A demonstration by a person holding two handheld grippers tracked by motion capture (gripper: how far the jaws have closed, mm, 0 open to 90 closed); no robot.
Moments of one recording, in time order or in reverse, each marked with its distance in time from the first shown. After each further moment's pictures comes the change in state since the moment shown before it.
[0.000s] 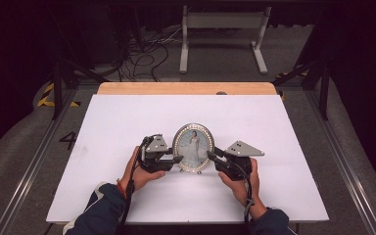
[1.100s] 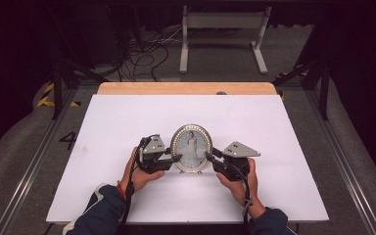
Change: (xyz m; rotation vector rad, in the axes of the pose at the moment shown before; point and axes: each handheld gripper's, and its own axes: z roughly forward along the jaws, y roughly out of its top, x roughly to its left) left arm -0.002 -0.004 -0.003 -0.029 0.014 -0.007; right arm 0.004 -0.001 0.005 0.015 -0.003 -0.031
